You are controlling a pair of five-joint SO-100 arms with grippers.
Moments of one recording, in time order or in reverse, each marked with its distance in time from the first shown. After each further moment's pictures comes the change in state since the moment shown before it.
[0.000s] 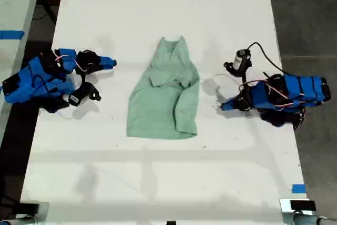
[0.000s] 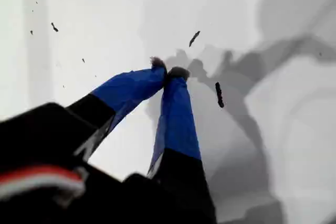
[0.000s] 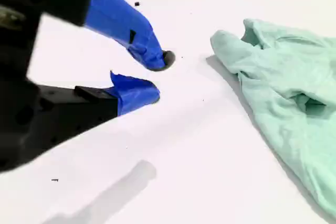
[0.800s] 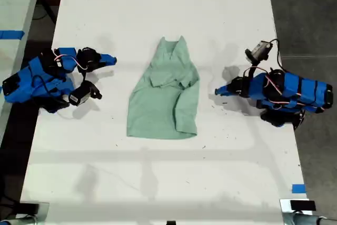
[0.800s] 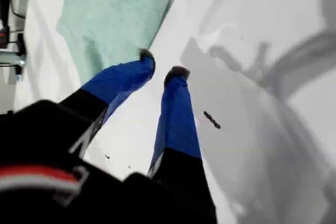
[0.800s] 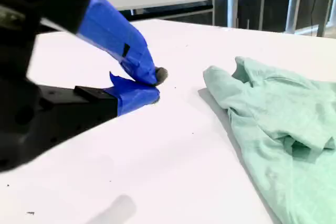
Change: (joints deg) arm 0 0.4 0.2 0.0 -7.4 0.1; arm 1 15.6 -8.0 -3.9 -7.7 36.4
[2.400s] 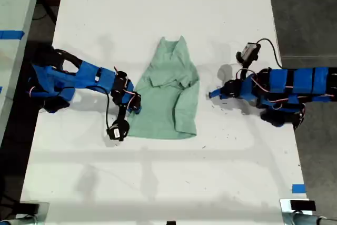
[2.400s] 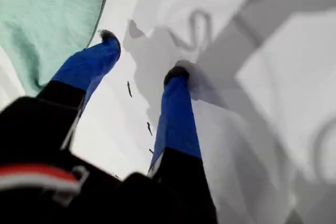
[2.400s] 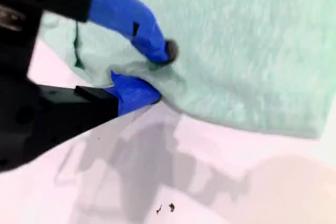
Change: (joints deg) arm 0 35.2 -123.2 -82.5 13.0 -8.3; arm 1 1.1 -33.6 -3.0 -22.1 -4.1
